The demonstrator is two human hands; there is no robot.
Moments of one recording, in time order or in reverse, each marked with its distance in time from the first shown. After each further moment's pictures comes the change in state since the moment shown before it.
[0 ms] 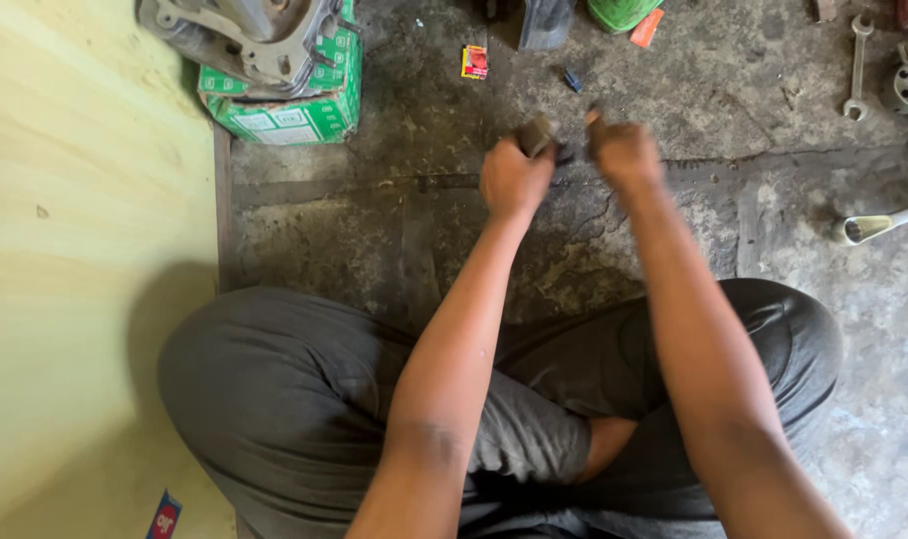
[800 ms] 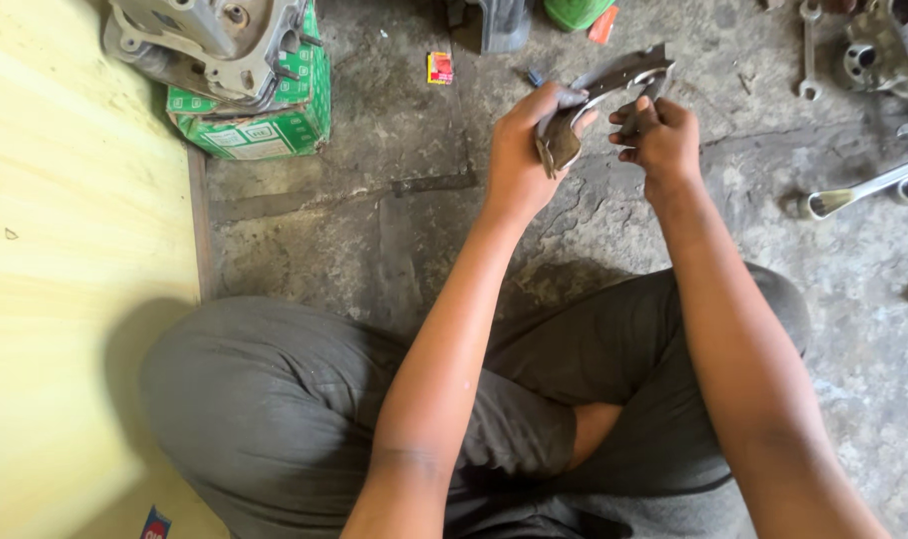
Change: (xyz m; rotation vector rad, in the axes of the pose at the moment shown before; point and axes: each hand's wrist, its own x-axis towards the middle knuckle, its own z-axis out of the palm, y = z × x) left_hand -0.041 0.093 -0.046 -0.526 -0.232 0.571; right_hand -0.037 0.057 -0.054 1.056 0.151 0.154
